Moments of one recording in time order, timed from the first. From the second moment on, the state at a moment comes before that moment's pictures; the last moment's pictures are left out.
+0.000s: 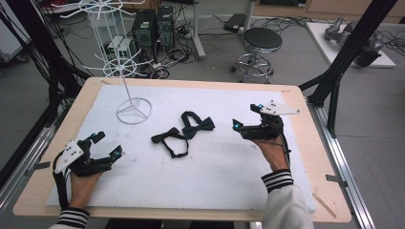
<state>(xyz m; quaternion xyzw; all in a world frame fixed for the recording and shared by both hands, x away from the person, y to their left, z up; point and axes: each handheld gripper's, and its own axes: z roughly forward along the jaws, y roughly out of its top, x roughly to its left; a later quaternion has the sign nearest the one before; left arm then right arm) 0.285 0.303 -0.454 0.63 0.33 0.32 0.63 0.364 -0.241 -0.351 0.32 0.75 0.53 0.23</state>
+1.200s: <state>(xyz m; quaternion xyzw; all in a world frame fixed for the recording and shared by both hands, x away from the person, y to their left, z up) 0.285 0.303 -0.454 0.63 0.33 0.32 0.63 0.441 -0.171 -0.323 0.21 0.84 0.46 0.19</state>
